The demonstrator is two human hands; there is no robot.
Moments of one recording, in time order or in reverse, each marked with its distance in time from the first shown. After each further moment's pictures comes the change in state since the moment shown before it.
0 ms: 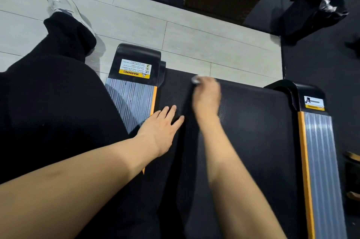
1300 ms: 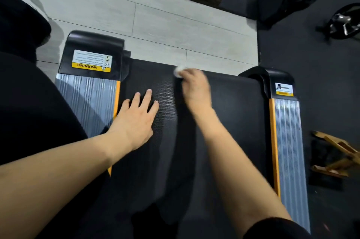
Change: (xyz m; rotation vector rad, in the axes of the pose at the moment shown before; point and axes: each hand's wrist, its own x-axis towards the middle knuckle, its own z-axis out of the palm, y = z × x) left_hand 0.027 0.011 -0.015 -0.080 0.120 -0.076; right_hand 0.026 0.071 -0.035 -0.097 0.006 -0.324
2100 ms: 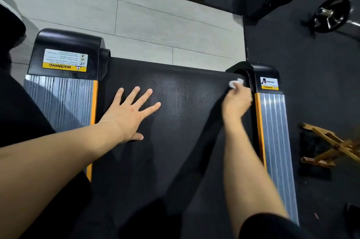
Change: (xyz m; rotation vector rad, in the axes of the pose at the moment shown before) left_hand 0.034 0.008 0.002 0.141 -0.159 0.122; right_hand -0.042 0.119 -0.062 -0.162 0.286 0.800
